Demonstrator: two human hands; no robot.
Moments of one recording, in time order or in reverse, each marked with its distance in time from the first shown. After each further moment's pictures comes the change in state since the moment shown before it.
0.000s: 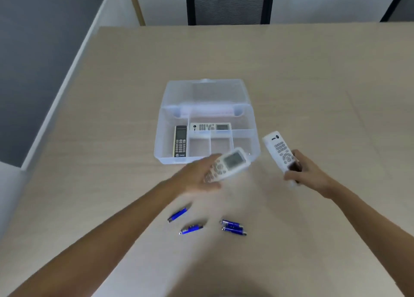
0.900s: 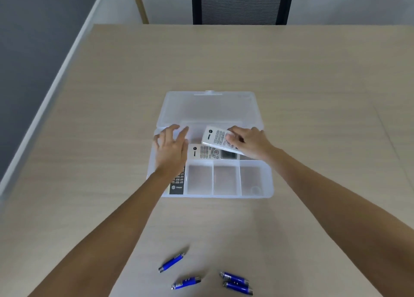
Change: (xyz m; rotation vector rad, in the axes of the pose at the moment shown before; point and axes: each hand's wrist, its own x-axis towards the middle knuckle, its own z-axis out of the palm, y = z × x) left_hand 0.125 -0.118 -0.062 0.500 0.734 -0.308; right_hand 0.216 -0.121 0.062 -0.757 0.073 -0.336
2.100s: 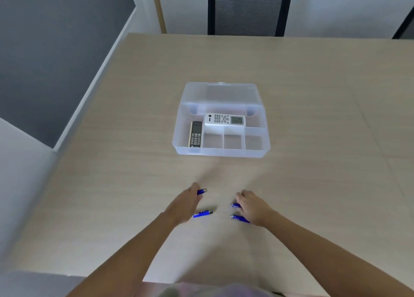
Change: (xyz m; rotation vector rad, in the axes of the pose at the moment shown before) left_hand -0.263 0.003 -0.041 -0.297 -0.637 -0.022; right_hand -0.266 -0.052 0.135 -0.175 -0.315 -0.045
